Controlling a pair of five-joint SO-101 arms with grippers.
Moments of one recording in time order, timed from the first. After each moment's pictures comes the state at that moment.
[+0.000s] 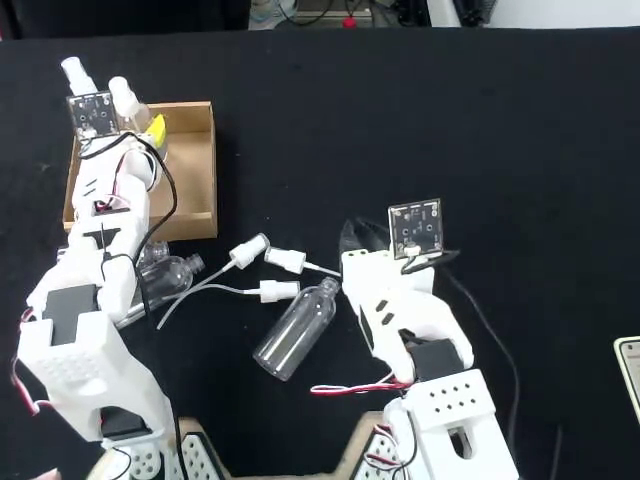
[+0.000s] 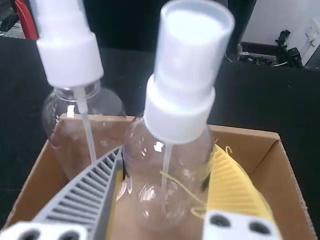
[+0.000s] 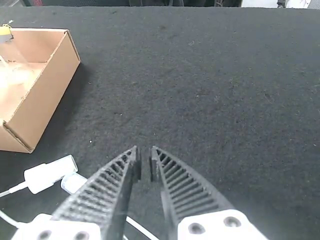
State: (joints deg) left arm -15.8 13.7 33.1 -22.0 0.0; right arm -13.4 -71.6 87.1 21.4 -2.6
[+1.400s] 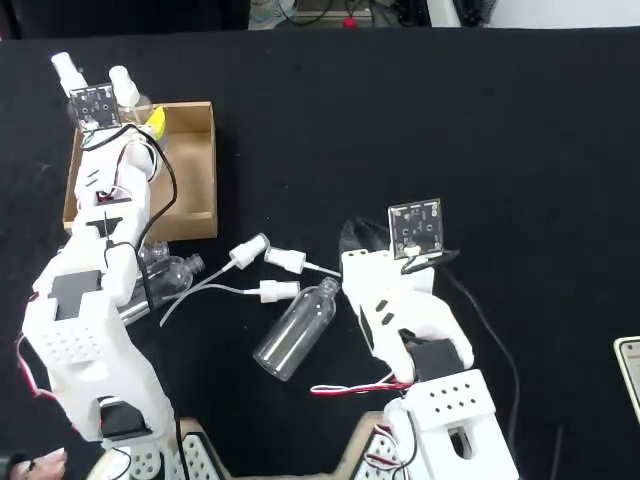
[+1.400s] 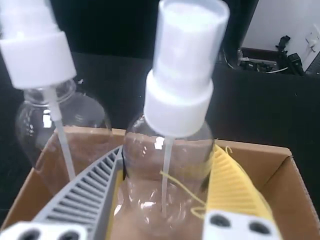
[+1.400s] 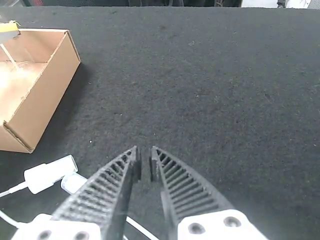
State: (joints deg) left arm -15.8 21.3 25.0 -22.0 -0.1; right arm -13.4 -71.6 87.1 21.4 -2.6
